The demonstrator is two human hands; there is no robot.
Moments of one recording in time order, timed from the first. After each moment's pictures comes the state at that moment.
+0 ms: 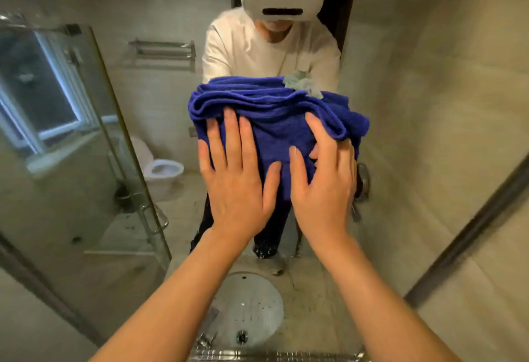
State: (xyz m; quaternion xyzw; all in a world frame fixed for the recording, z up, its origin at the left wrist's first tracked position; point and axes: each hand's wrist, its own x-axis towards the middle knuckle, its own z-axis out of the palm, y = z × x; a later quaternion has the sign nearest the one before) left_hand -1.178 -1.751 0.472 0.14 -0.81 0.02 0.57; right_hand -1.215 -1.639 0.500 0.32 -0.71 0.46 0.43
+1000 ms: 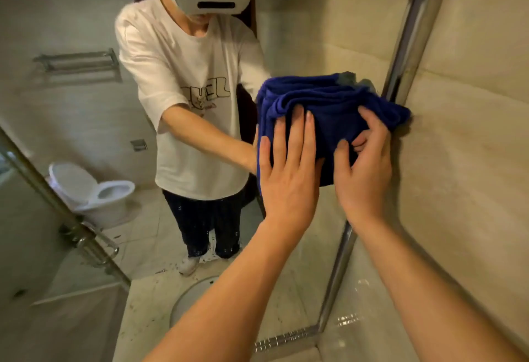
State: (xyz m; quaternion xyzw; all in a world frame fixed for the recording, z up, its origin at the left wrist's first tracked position) left_hand -1.292 -1.529 0.475 0.04 -0.85 0.01 0.52; right_hand -1.317 -1.427 0.495 0.13 -0.76 0.46 0.44
